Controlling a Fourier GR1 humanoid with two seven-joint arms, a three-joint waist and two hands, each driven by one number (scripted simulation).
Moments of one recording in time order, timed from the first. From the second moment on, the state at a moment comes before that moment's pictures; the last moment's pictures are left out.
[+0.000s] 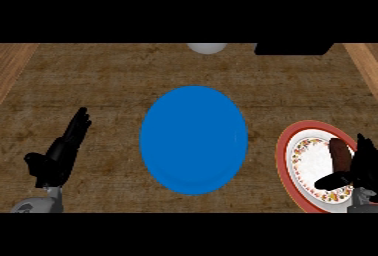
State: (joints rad) left arm -0.06 0.28 0.00 -1.32 0.10 -0.01 -0.15; right arm -0.01 -0.37 0.00 -1.45 0.87 -0.06 0.83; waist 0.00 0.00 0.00
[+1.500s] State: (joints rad) left arm -0.01 0.26 0.06 -1.38 0.07 -0.03 -0.12; right arm 0.55 -0.17 0.30 -1.93 1.14 -0.33 0.59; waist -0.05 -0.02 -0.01
